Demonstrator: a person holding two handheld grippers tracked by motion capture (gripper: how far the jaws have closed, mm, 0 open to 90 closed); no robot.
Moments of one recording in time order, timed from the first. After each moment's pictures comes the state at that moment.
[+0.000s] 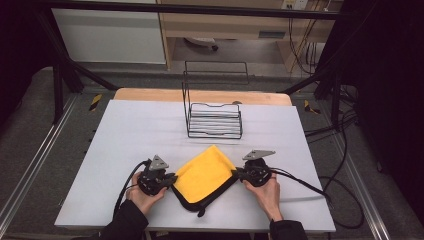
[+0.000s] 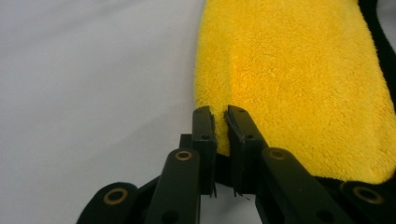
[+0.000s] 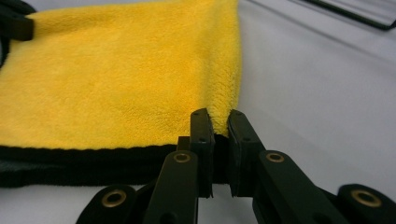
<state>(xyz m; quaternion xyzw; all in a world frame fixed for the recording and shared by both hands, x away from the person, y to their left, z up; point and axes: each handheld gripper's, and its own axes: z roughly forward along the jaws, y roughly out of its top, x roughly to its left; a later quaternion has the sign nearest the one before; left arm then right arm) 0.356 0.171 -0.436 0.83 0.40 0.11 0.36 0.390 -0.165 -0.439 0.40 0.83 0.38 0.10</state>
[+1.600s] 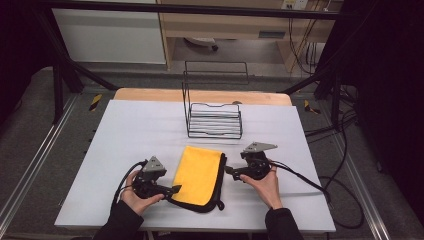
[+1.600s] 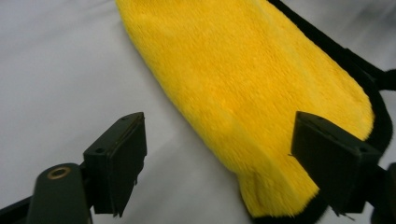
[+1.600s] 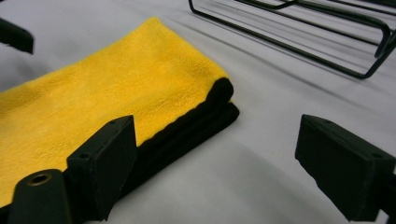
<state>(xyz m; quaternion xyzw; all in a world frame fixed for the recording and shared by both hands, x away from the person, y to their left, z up) 0.362 0.179 -0.427 0.85 0.36 0.09 0.39 0.402 -0.168 -0.432 0.39 0.80 0.44 0.11</state>
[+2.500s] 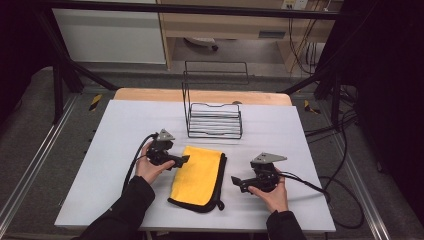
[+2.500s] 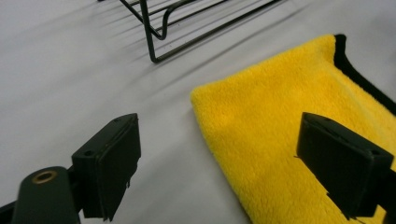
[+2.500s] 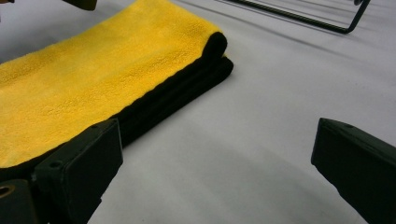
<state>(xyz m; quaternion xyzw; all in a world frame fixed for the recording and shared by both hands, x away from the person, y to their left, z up) 0.449 0.158 -0.426 0.82 0.39 0.12 0.39 0.375 -0.187 -0.441 0.41 0.80 0.43 0.12</state>
